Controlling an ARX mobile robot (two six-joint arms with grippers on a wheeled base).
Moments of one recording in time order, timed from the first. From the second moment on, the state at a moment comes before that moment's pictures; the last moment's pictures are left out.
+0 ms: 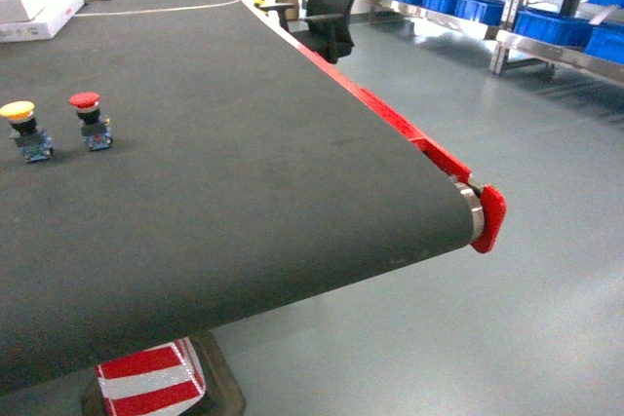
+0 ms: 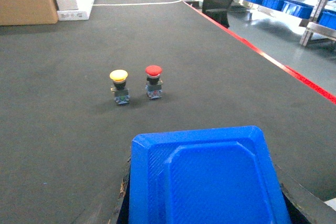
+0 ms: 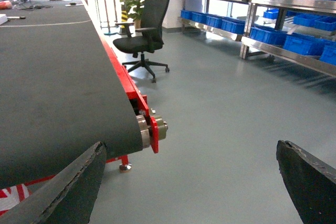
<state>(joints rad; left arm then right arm) -0.01 0.66 0.23 0.34 -0.12 -0.06 0.00 0.00 0.01 -0.01 0.00 0.00</state>
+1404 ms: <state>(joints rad) -0.01 0.66 0.23 0.34 -0.12 -0.06 0.00 0.00 0.01 -0.01 0.00 0.00</state>
